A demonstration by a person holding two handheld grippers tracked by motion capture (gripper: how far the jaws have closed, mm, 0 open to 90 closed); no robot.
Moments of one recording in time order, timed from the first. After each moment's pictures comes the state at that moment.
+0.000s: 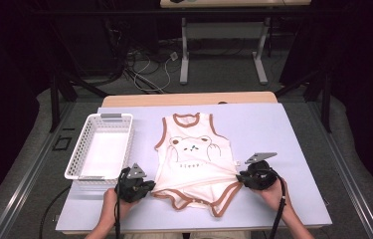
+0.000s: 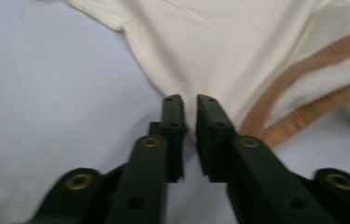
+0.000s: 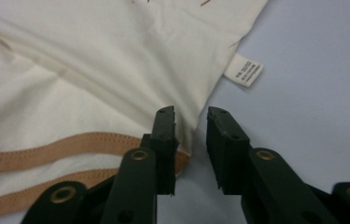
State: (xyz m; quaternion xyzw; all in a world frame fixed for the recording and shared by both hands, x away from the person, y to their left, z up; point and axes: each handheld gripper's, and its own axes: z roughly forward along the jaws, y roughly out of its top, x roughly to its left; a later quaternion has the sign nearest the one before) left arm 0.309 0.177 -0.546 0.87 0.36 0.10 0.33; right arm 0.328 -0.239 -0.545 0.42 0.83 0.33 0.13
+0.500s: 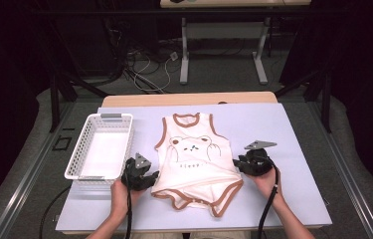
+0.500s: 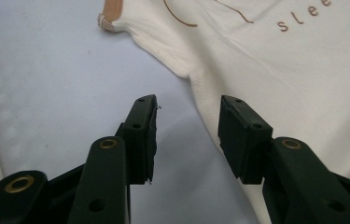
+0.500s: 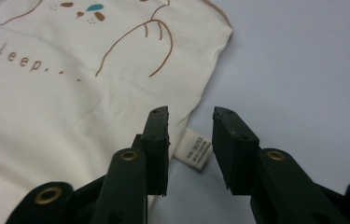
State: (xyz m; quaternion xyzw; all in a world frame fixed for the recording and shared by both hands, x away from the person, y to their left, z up) left arm 0.340 0.157 -0.552 0.84 0.41 0.19 0.31; right arm 0.368 -0.233 -0.548 0.47 0.79 0.37 0.17
